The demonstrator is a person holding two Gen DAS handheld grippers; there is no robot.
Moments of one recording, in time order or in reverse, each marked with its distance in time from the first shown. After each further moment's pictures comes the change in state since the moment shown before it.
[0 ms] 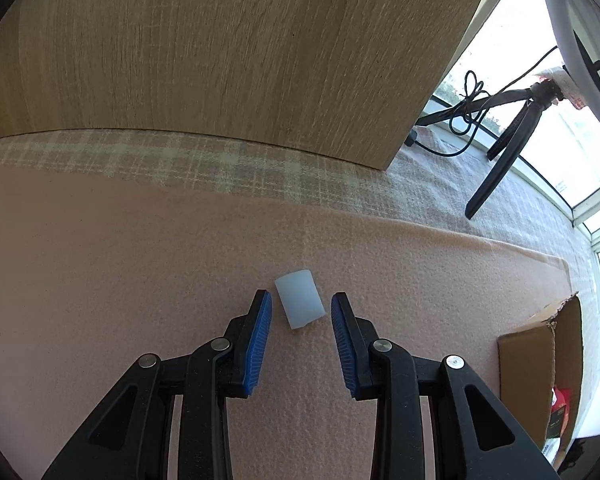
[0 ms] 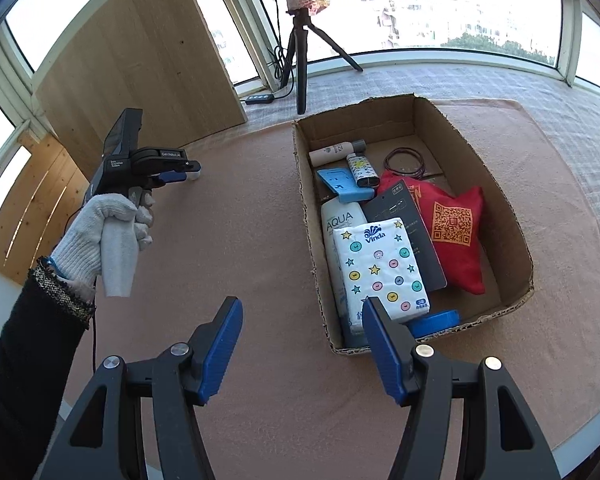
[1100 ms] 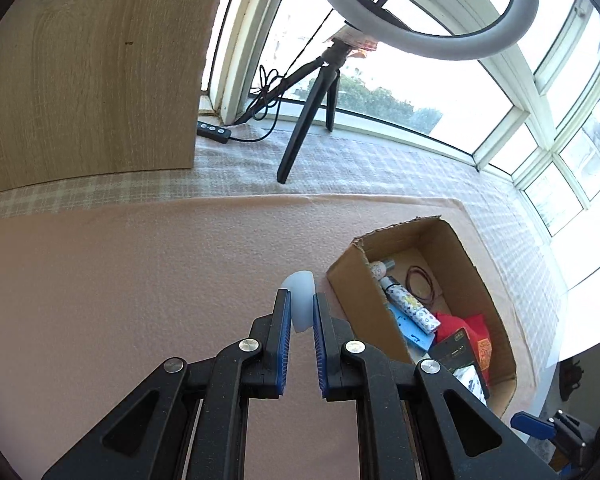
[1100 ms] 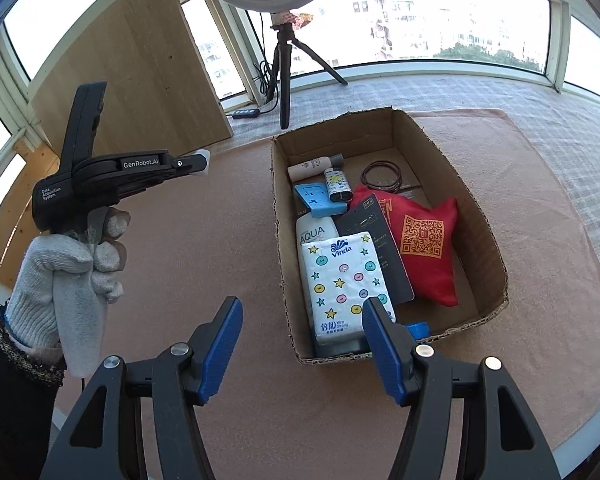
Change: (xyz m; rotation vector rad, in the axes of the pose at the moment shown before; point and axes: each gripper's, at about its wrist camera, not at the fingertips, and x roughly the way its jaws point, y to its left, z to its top) left arm -0.083 -0.130 -0.070 0.264 -0.071 -0.265; right arm -0.012 -0.015 0.001 0.000 -0.048 -0.034
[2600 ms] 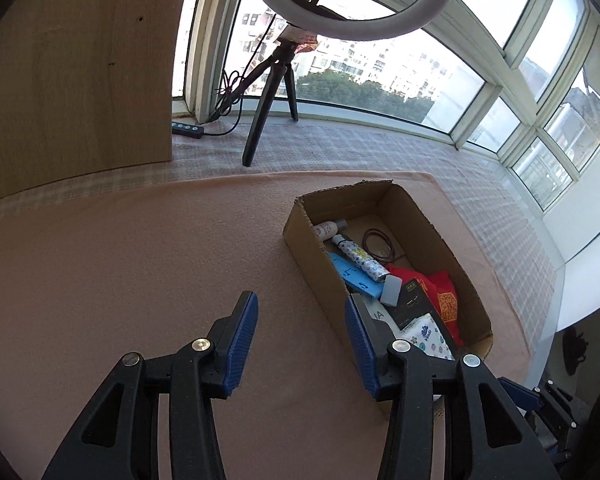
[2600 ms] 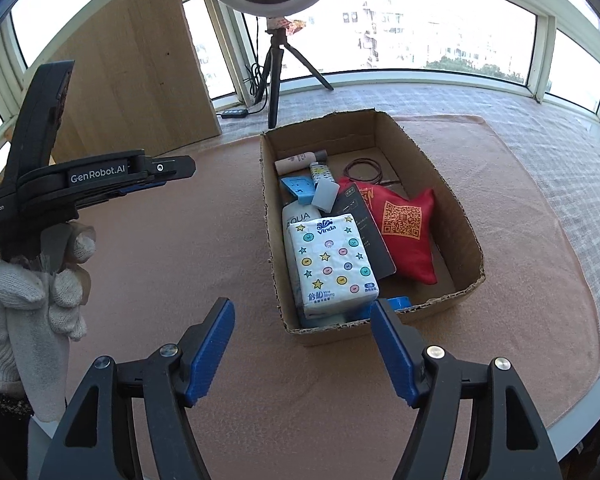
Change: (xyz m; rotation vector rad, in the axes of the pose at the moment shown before) left arm -0.055 -0.030 -0.048 0.060 0.001 0.027; right arm -0.010 0.014 -0.022 -0.022 -0.037 -0.077
